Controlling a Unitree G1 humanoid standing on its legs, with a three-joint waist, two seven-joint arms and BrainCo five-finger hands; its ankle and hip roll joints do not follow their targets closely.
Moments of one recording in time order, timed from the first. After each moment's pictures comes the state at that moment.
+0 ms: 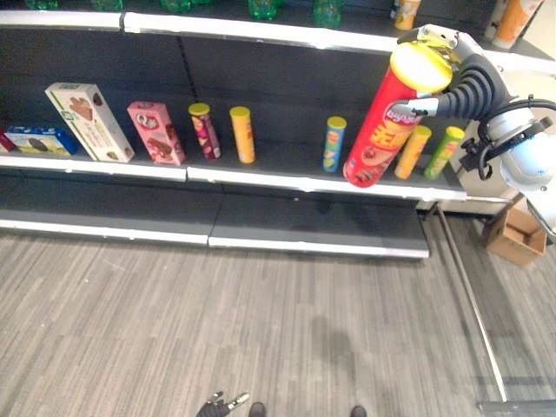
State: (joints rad) left arm 0.09 0.25 -0.13 1.18 -0.31 -0.14 0.00; right arm -0.94 -1.00 0.48 0.10 0.16 -0.21 -0.10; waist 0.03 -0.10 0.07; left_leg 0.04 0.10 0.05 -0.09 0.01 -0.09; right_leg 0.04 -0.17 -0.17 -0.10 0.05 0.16
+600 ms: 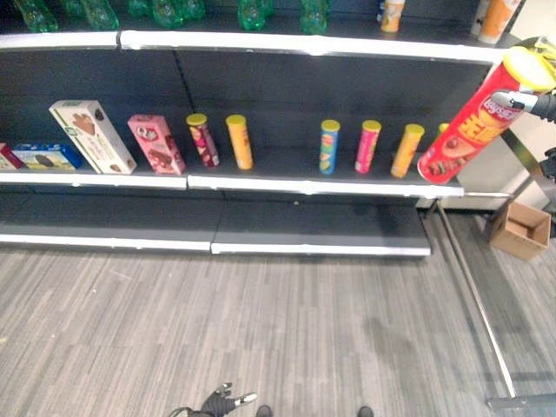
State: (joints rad) left arm 0.07 0.28 -0.19 1.09 -0.14 -0.11 -0.03; right arm -0.66 -1.11 0.17 0.23 0.16 -0.17 -0.10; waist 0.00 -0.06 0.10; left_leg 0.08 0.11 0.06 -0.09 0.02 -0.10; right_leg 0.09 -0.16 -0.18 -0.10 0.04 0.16
